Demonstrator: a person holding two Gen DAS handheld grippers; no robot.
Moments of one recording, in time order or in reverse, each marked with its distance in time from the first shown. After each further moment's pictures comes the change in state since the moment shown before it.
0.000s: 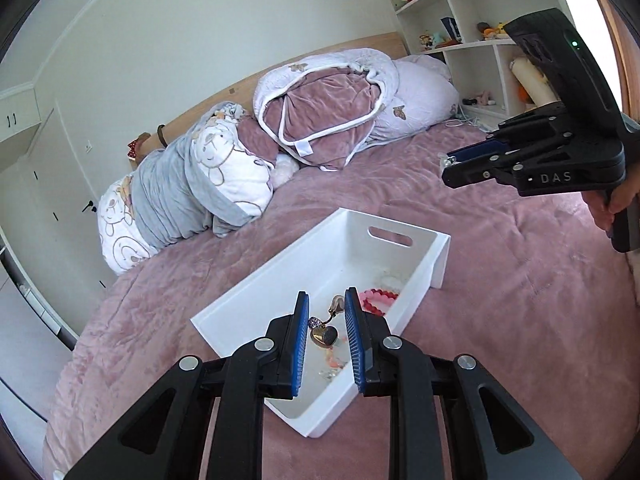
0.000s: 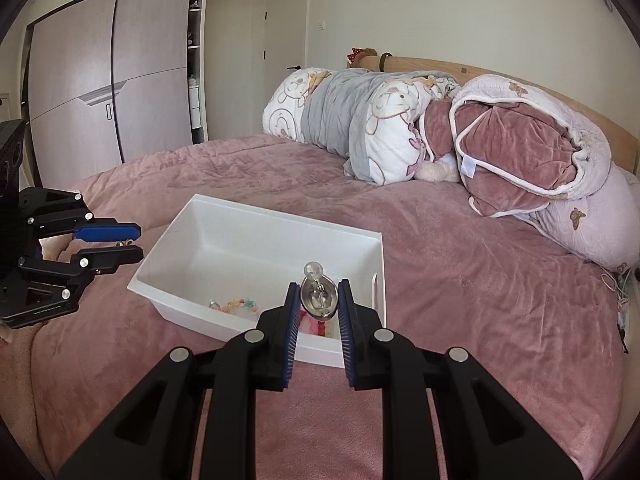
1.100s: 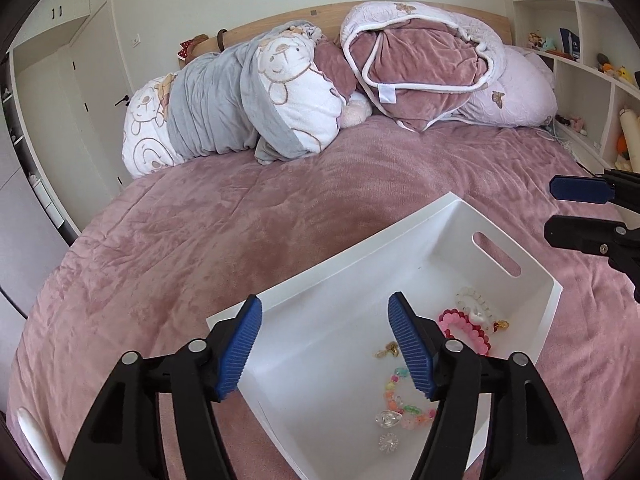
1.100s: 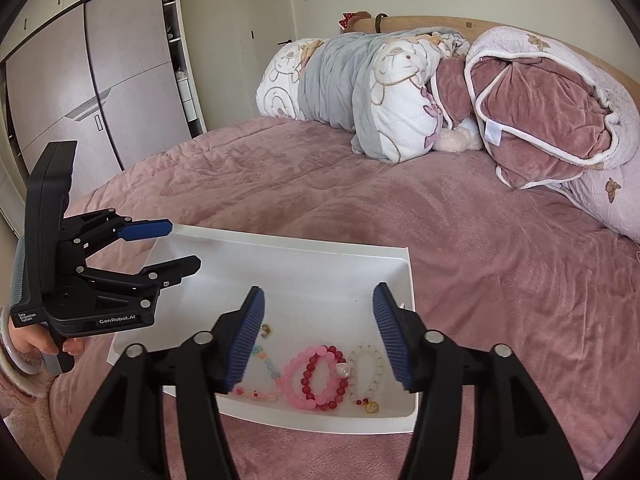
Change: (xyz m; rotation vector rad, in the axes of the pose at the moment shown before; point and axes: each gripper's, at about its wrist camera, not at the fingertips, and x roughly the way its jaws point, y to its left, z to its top) left arm 0.114 0.084 0.013 -0.318 0.201 0.083; right arm 0.089 -0.011 0.043 0.122 0.096 0.042
